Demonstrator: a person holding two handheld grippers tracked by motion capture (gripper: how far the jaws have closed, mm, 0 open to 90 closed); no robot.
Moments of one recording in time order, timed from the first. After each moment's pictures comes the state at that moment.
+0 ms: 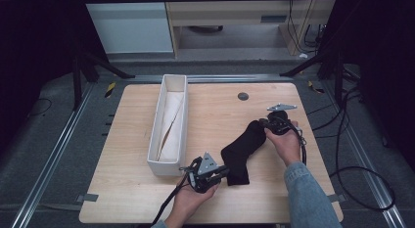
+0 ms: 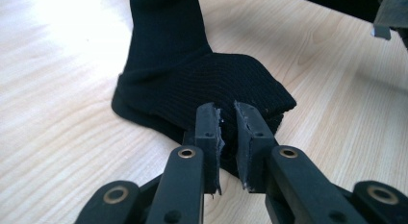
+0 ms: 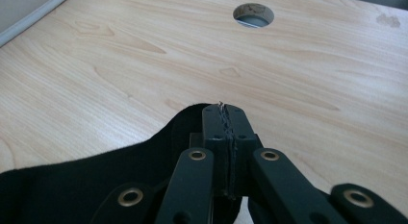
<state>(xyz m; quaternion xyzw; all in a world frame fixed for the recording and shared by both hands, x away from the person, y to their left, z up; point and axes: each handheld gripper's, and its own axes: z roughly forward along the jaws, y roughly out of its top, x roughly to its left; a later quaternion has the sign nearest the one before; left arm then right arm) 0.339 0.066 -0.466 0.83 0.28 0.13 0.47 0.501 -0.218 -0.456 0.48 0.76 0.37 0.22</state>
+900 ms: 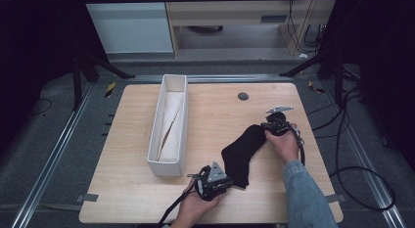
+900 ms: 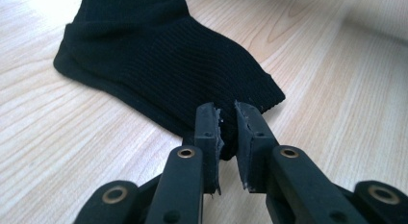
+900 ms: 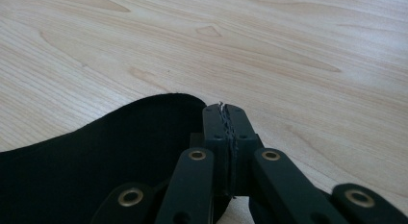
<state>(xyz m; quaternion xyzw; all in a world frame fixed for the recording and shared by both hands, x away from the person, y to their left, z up) 0.331 0.049 -0.499 0.86 0.27 0.10 0.42 0.515 -0.224 -0.484 0.51 0.77 0.32 0.21</state>
